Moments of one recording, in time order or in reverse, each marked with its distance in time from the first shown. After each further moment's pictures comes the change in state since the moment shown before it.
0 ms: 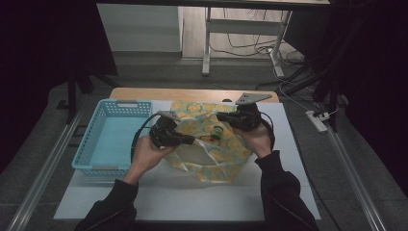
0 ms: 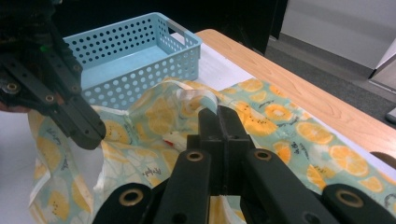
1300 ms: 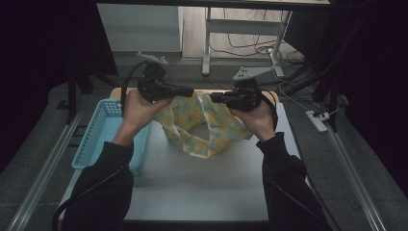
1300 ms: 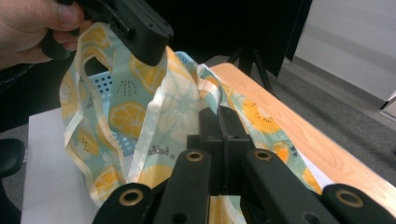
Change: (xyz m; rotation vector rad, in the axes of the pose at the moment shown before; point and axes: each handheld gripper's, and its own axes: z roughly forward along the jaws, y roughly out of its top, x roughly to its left) left arm 0.000 0.104 -0.096 -0.200 -0.013 0.033; right arm 0.018 0.082 -0.026 -0.035 0.060 -0.064
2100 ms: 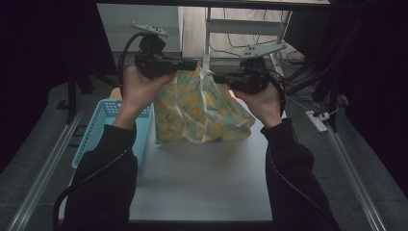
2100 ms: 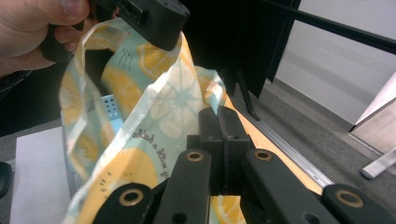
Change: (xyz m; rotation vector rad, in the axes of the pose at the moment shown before) left arm -0.022 0.054 -0.025 -0.103 0.062 0.078; right arm 0.005 0.052 -0.027 -0.051 -0.062 -0.057
